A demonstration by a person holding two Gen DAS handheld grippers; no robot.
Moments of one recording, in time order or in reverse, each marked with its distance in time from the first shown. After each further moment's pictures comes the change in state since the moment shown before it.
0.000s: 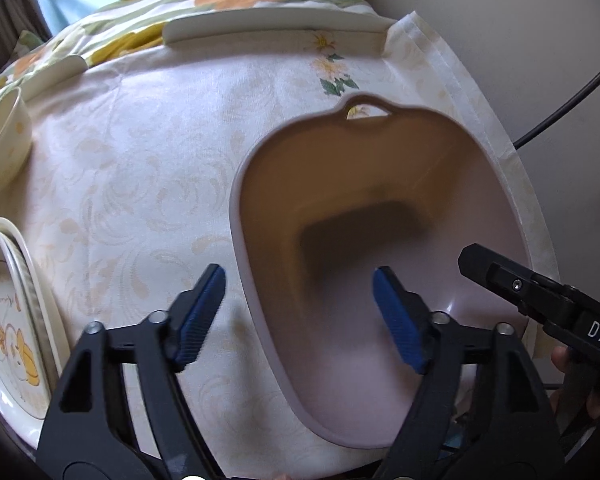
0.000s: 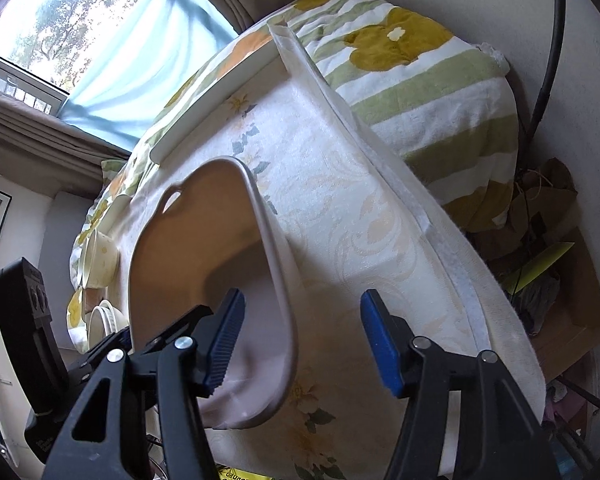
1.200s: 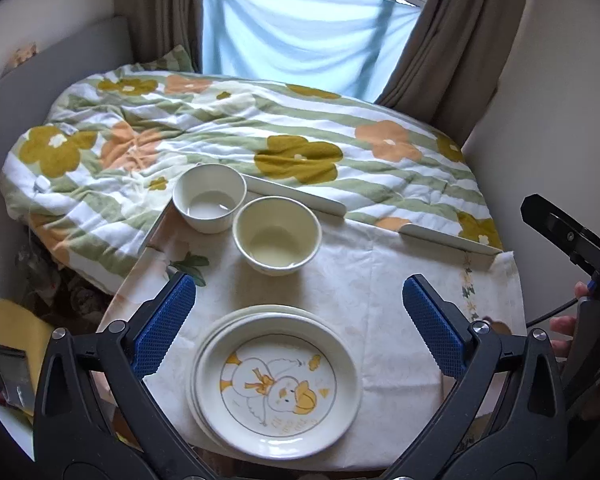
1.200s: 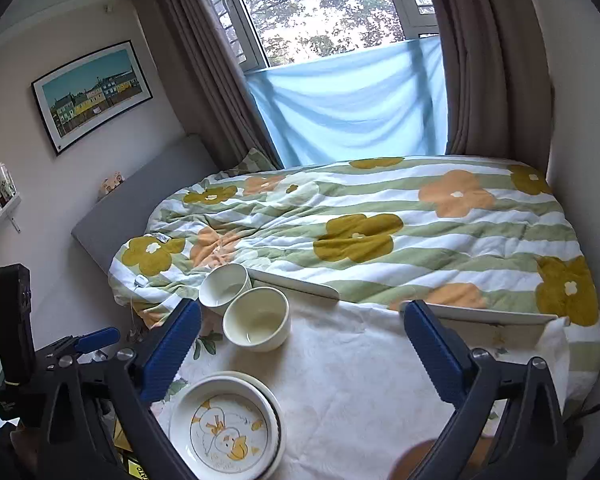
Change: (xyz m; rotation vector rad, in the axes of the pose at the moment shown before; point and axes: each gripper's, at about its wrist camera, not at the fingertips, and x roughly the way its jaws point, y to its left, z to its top) left arm -0.228 0.234 0.010 -0.385 -0.376 0.196; right arm -0.042 0.311 0.038 -0.704 -0.246 0.238
